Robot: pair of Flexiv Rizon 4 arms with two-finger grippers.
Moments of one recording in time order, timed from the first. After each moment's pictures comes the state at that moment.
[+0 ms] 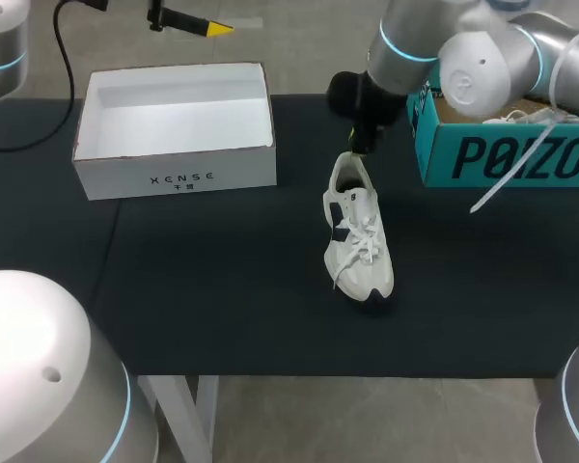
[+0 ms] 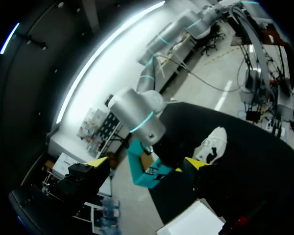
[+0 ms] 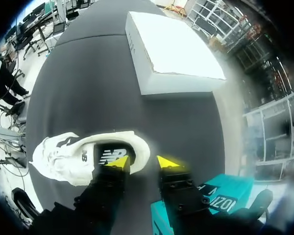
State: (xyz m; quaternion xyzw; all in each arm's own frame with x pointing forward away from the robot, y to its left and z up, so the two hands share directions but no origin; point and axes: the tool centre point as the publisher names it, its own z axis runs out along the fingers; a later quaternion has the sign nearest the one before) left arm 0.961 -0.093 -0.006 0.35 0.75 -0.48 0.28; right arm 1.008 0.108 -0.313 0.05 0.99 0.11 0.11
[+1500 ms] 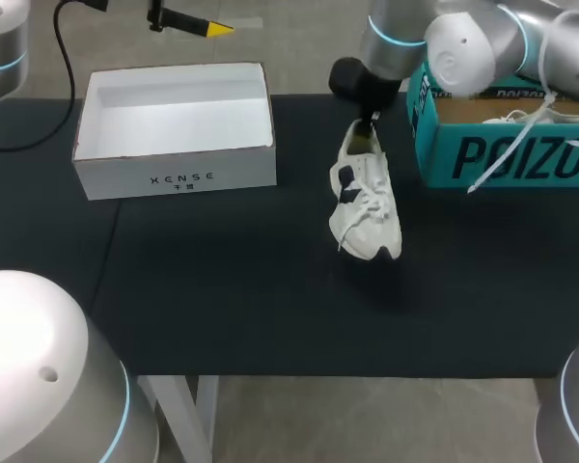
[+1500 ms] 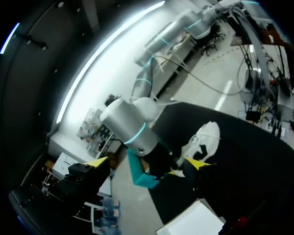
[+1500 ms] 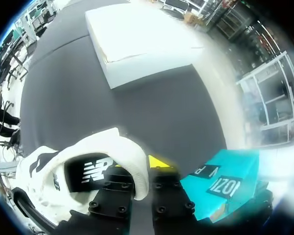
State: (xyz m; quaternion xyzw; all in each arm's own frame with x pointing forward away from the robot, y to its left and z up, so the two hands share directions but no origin) left arm 0.960 -0.093 -0.006 0.35 0.75 -0.48 0.28; right arm 1.048 0.089 -0.309 0.19 0.97 0.08 0.10
